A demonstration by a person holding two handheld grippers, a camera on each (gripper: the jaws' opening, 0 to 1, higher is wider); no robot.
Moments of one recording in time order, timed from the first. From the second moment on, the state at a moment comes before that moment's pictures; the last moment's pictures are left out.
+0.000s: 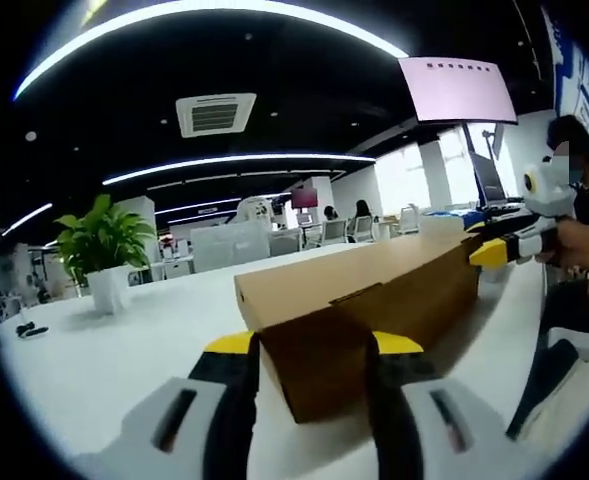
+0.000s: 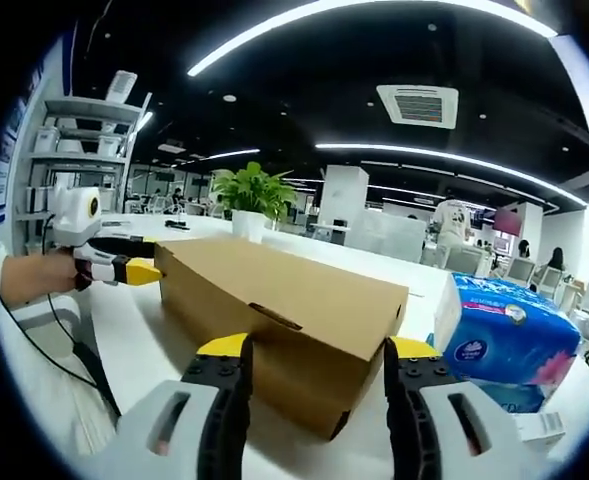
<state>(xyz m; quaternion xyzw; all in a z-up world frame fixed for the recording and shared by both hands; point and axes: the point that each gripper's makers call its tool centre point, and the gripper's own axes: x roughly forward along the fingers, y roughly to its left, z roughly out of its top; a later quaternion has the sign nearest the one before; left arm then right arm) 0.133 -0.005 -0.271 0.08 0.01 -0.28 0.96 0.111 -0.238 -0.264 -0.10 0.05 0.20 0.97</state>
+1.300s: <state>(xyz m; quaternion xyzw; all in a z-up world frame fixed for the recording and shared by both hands) 0.107 -0.001 -0.265 0.07 0.01 -0.32 0.94 0.090 -0.253 -0.262 -0.19 0.03 0.22 0.96</state>
